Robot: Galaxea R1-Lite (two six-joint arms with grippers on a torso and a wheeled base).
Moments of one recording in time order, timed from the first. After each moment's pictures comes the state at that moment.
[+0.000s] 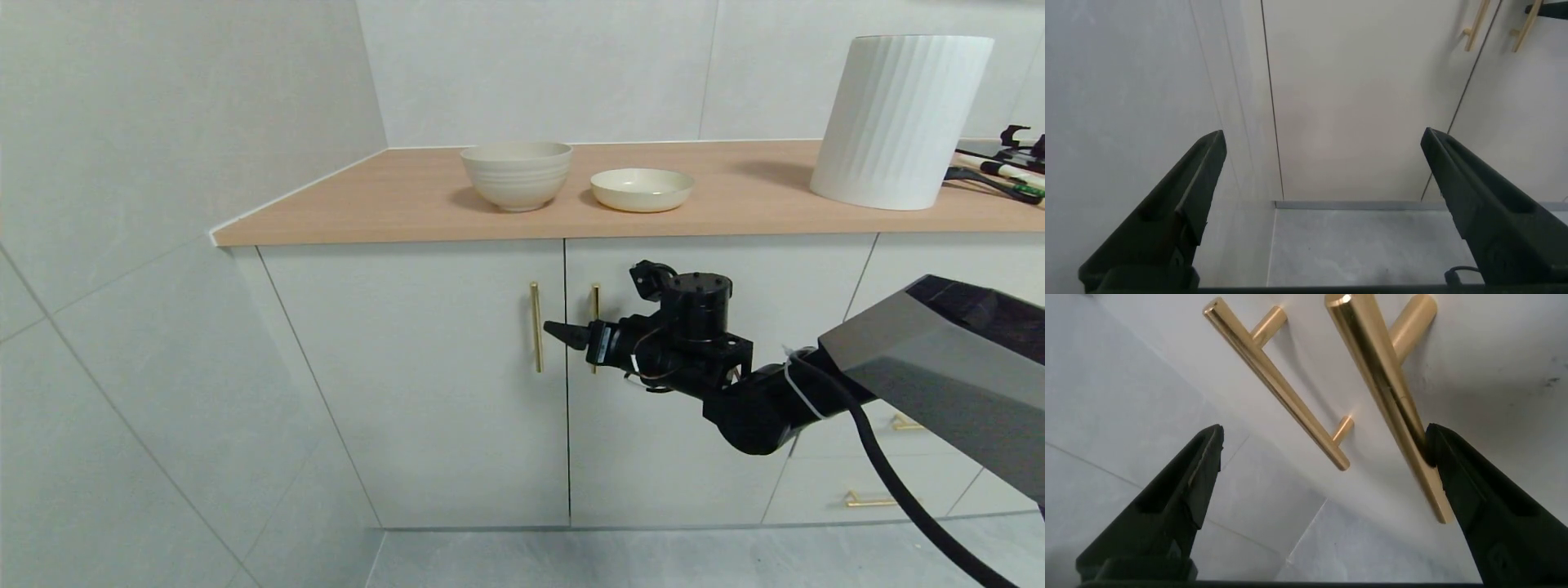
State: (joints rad) left arm 0.00 0.00 0.00 0.00 0.02 0.00; right arm 0.58 2.27 -1.27 -0.89 0.24 0.47
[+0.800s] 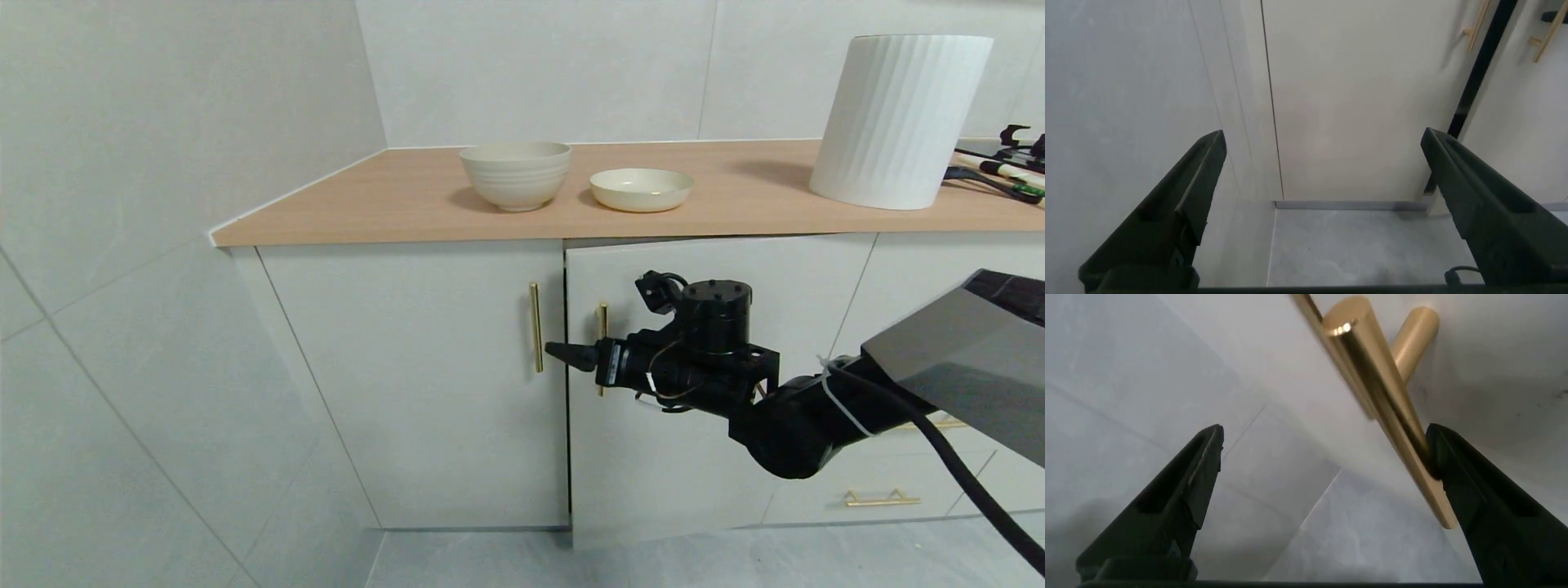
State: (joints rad) left arm 0.00 0.00 0.00 0.00 0.02 0.00; right arm 0.61 2.16 -1.11 -0.89 0.30 0.47
